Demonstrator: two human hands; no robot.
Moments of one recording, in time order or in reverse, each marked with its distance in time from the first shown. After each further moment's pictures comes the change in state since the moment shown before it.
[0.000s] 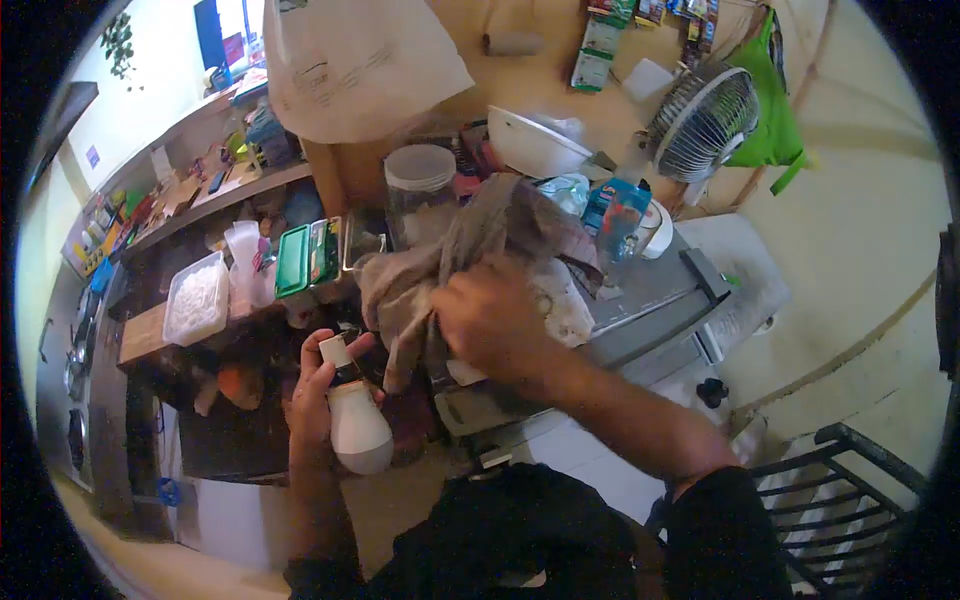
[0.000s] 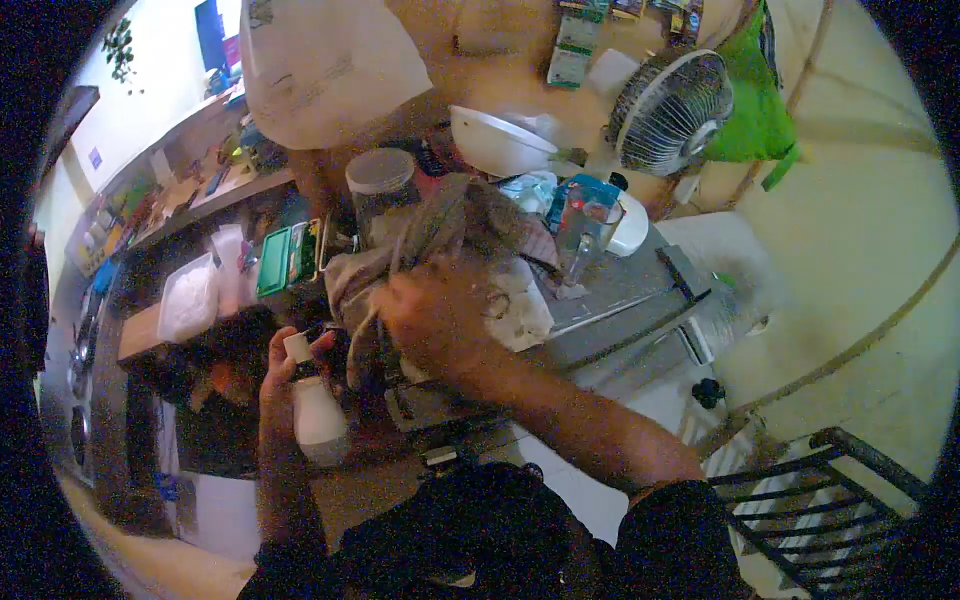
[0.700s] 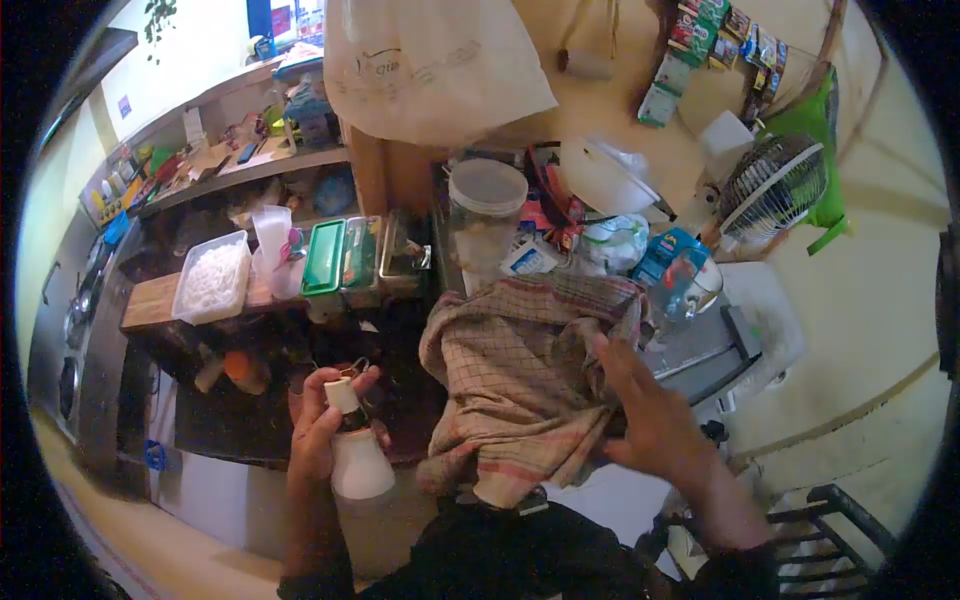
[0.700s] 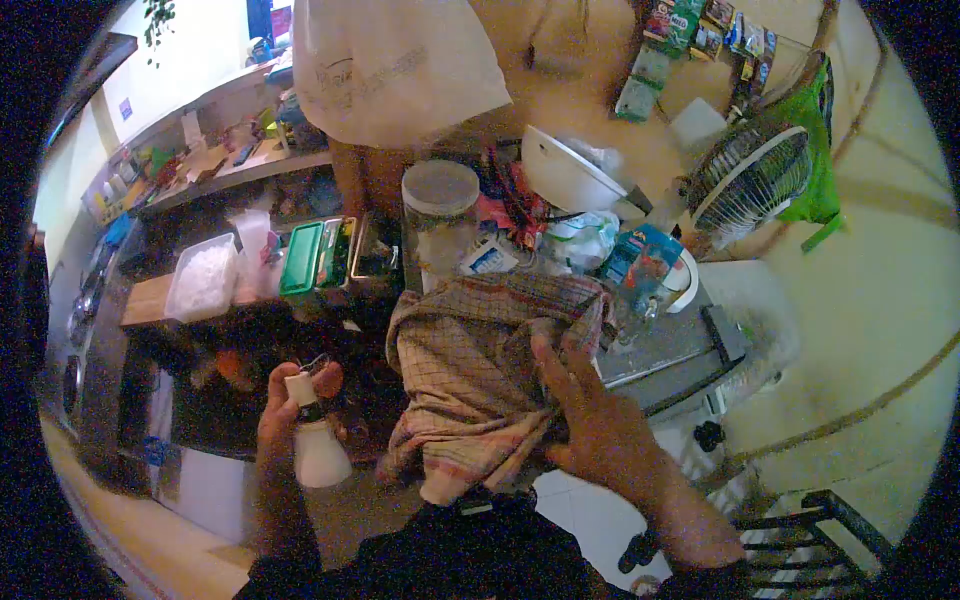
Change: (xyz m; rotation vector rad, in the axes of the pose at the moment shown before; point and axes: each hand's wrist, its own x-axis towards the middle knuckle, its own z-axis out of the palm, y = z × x) left_hand -0.026 0.014 -0.015 0.094 0.097 0.085; right_hand -0.062 0.019 -0.094 0.147 -0.411 0.330
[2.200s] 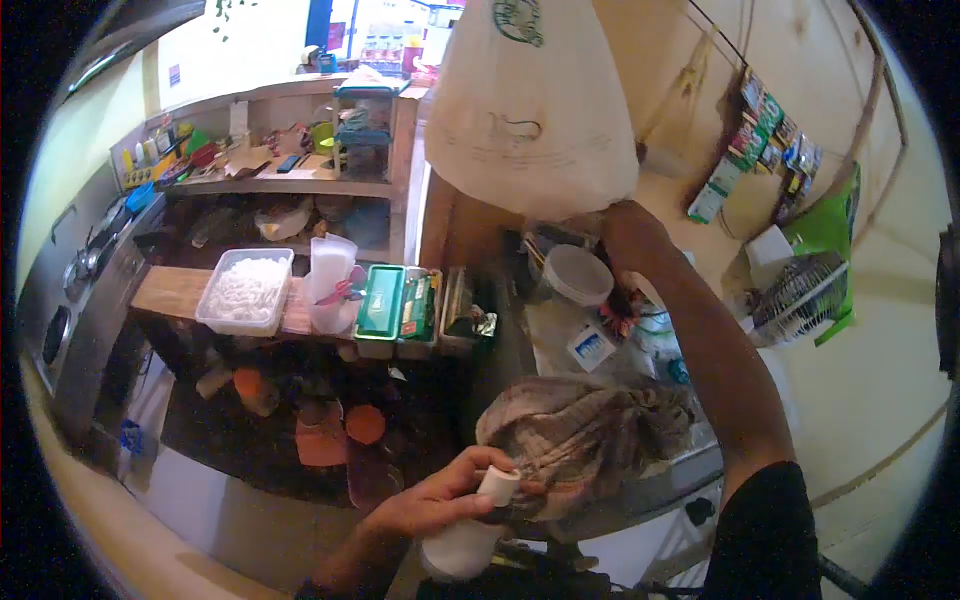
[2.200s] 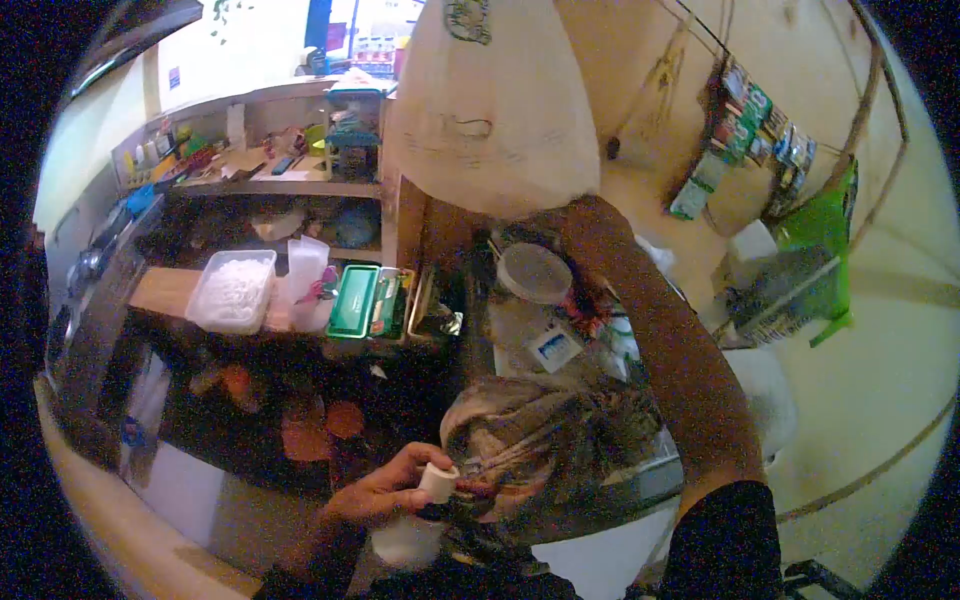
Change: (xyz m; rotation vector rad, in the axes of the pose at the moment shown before) left_hand 0.024 0.011 0.029 0.048 -0.509 -0.339; right_hand 0.314 0.032 -0.026 -0.623 0.001 -0.212
